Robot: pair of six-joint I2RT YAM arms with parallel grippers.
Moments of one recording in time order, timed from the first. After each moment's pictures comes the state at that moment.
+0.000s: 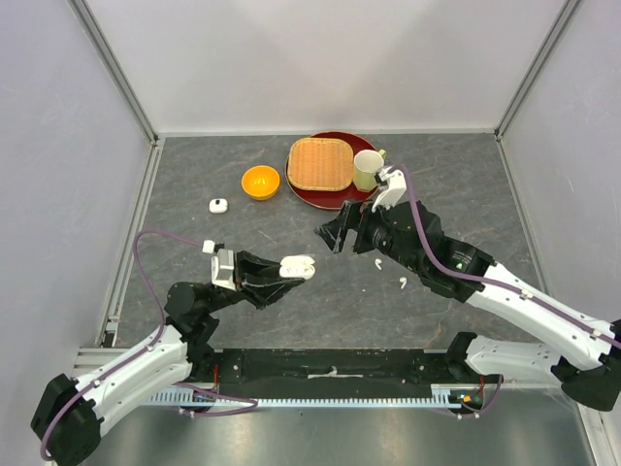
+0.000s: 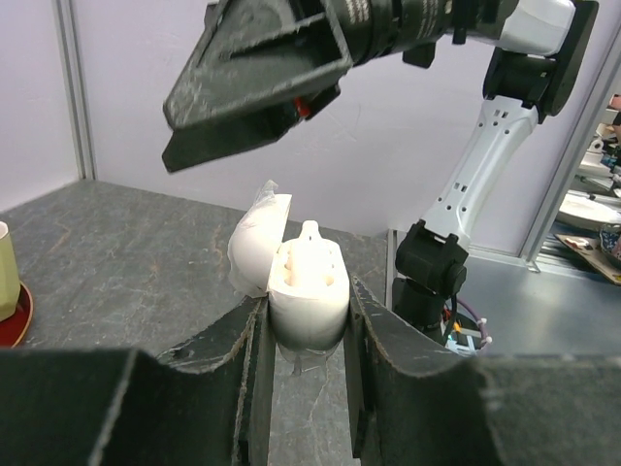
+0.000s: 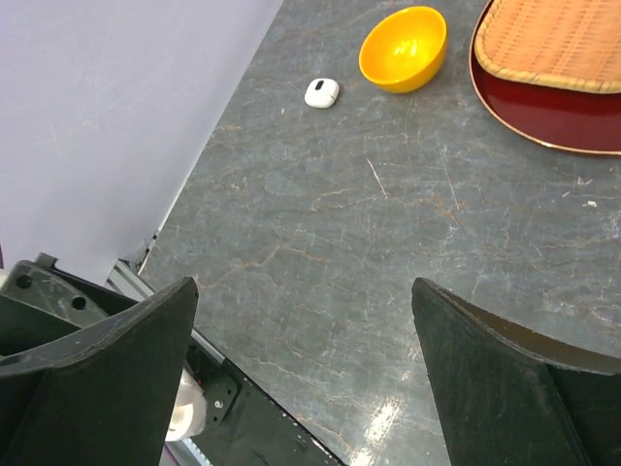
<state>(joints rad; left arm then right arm) -0.70 0.63 0.17 0.95 0.58 -0.40 0.95 1.05 1.09 -0.30 0.22 0.63</state>
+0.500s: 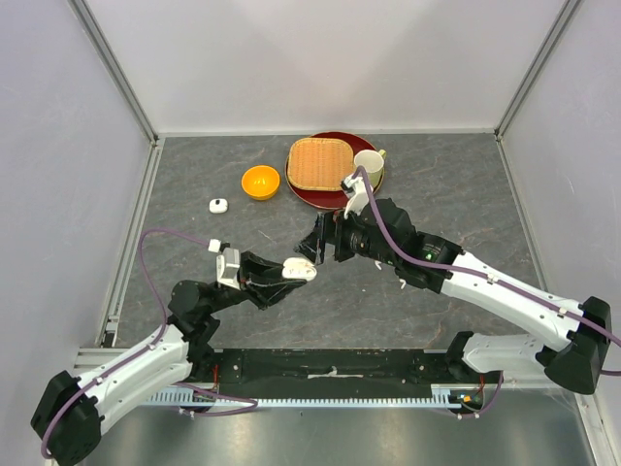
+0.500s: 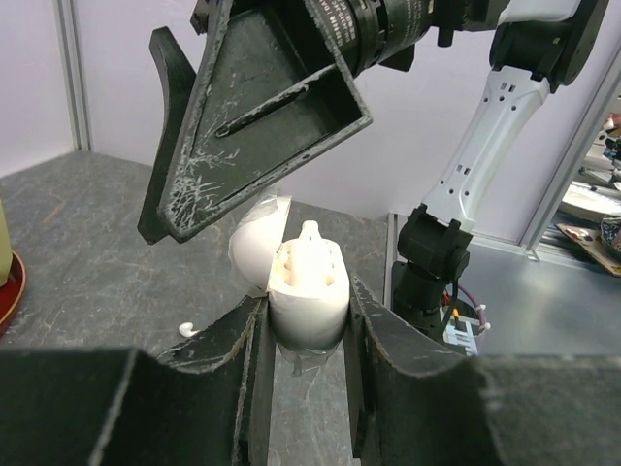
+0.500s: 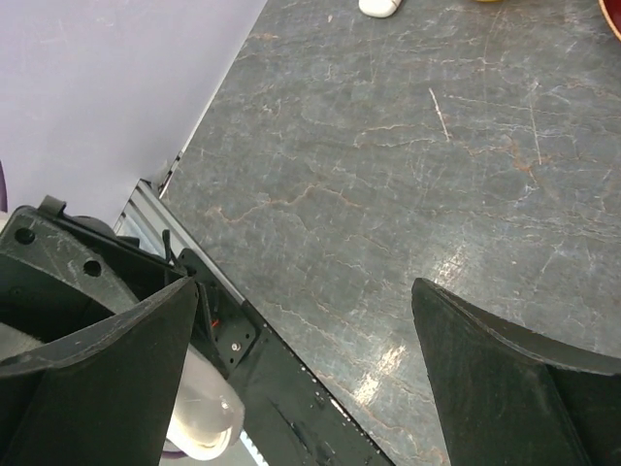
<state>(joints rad) -0.70 0.64 0.16 0.92 0.57 -0.40 0.95 1.19 1.07 -0.24 -0.01 0.64</state>
